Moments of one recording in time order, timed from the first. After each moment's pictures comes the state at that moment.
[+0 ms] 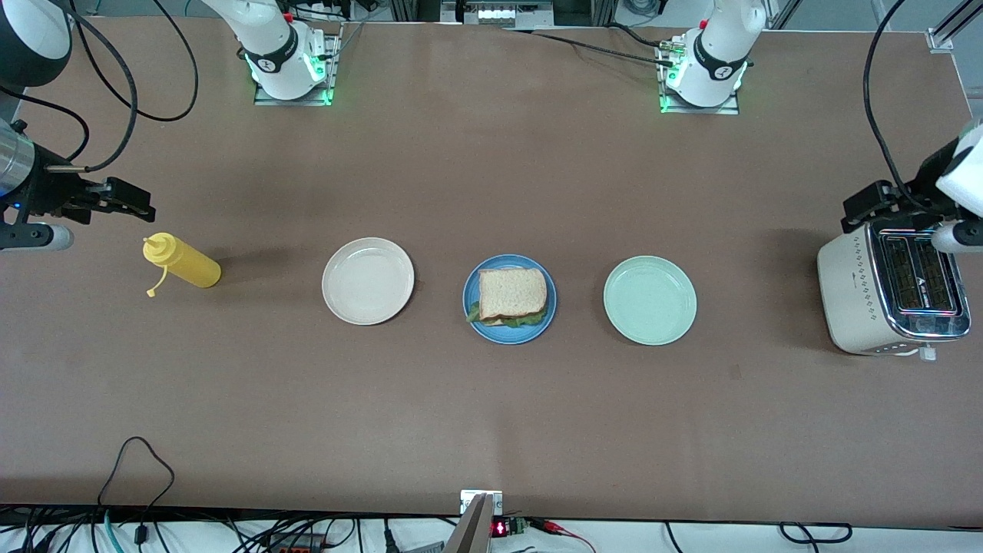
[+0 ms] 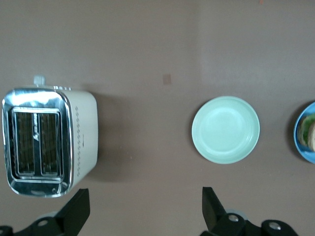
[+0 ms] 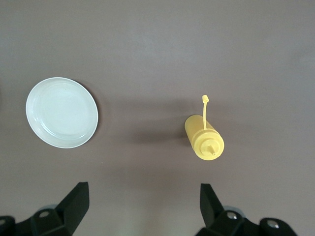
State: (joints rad) left arm 0.07 0.08 -0.09 -1.53 0.03 1.60 -0.04; right arm 0.03 0.13 -0.03 -1.54 0.00 1.58 -0.04
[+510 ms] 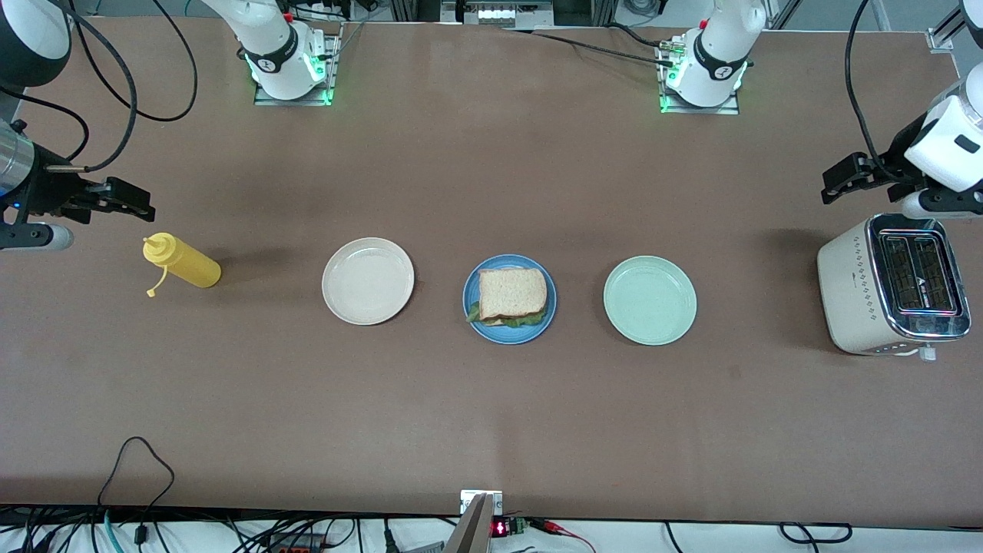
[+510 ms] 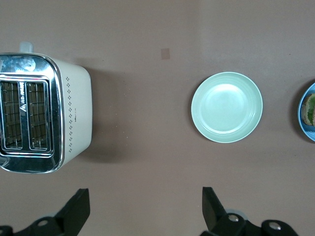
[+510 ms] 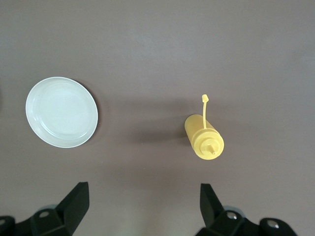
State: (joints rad) left arm 0.07 -0.06 -0.08 -1.74 0.01 1.65 -0.04; right arm 0.03 0.13 -0.03 -1.54 0.00 1.58 -0.04
